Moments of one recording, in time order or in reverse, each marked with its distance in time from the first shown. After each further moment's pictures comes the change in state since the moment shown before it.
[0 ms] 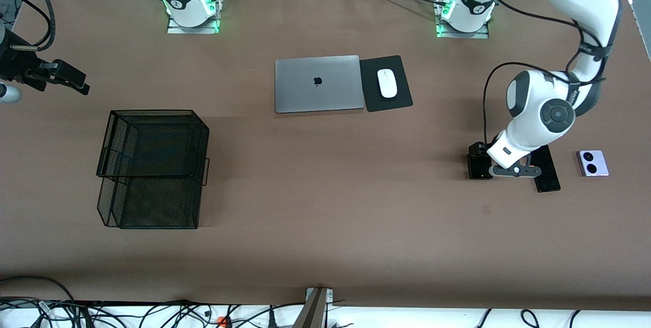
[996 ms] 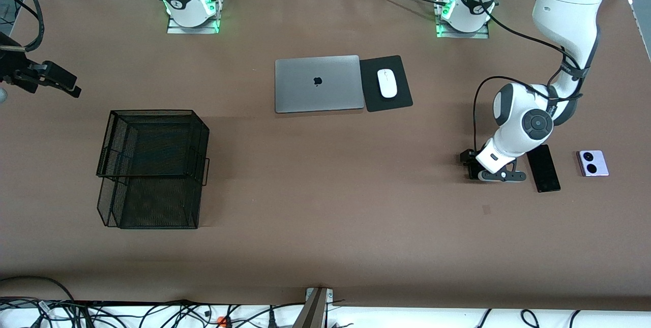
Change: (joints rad) left arm 0.002 0.108 0.001 -0.001 0.000 0.128 0.000; right arm -0.003 0.006 -0.016 0.015 0.004 0.019 0.003
